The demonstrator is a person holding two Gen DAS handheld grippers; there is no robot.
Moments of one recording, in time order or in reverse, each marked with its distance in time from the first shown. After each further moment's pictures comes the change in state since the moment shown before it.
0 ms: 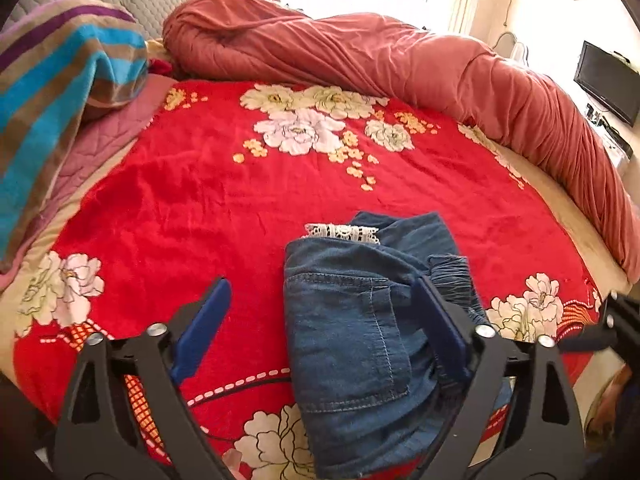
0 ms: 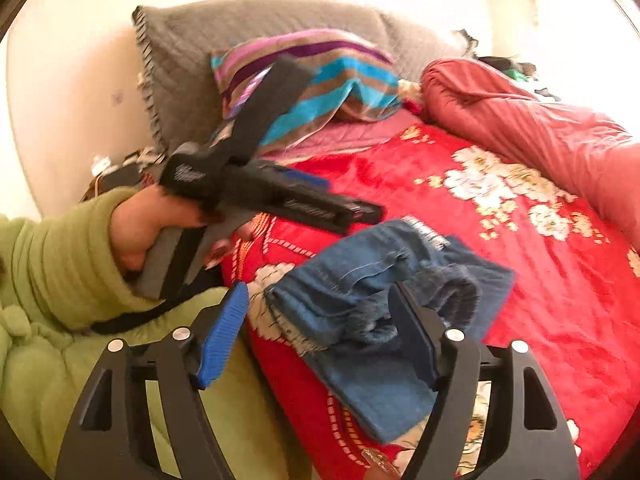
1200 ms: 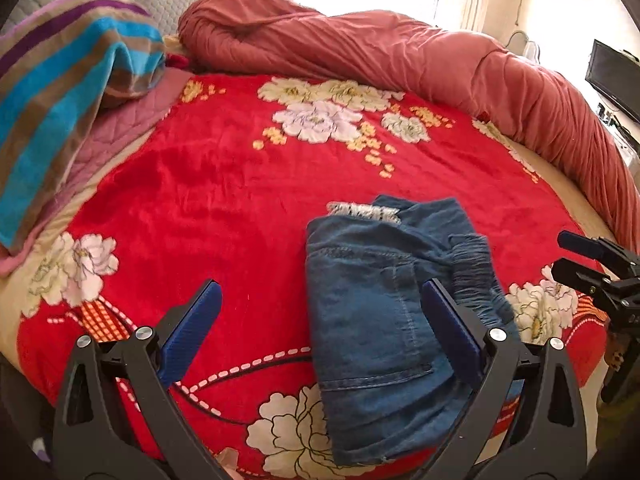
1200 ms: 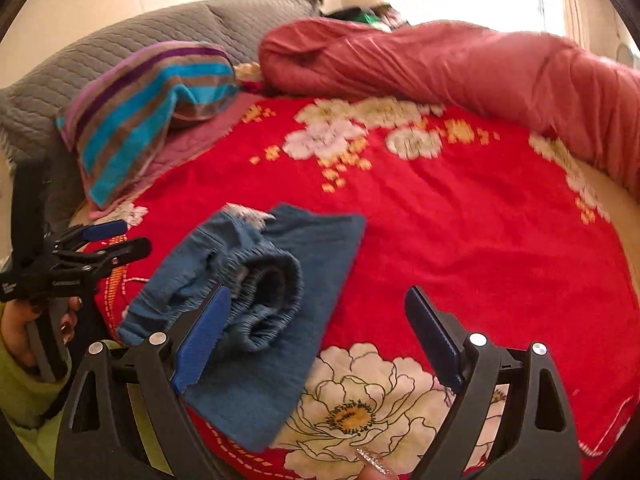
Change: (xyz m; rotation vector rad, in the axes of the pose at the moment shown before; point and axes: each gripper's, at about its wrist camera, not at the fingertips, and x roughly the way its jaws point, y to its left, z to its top) left arm 0.006 0.012 -0.021 -0.020 0.020 0.046; right arm 0.019 -0.115 -0.029 0.416 0.097 -0.324
